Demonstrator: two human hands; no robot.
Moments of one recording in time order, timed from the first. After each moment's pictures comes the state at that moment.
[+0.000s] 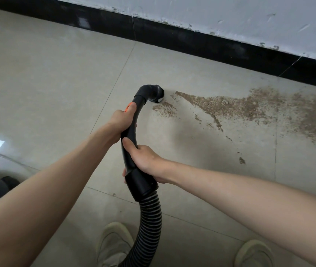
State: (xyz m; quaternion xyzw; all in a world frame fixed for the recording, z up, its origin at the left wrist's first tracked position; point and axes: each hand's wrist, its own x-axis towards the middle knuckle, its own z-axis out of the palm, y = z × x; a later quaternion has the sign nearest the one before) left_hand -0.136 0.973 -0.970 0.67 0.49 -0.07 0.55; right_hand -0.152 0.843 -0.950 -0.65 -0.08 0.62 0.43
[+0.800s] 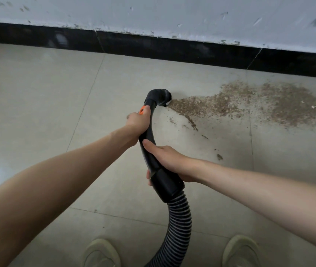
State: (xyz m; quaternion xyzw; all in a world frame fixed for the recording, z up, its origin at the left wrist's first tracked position) left_hand -0.057 0.885 -0.969 0.71 0.45 -0.11 0.53; right_hand -0.085 0.747 -0.939 -0.64 -0.02 0.61 0.48
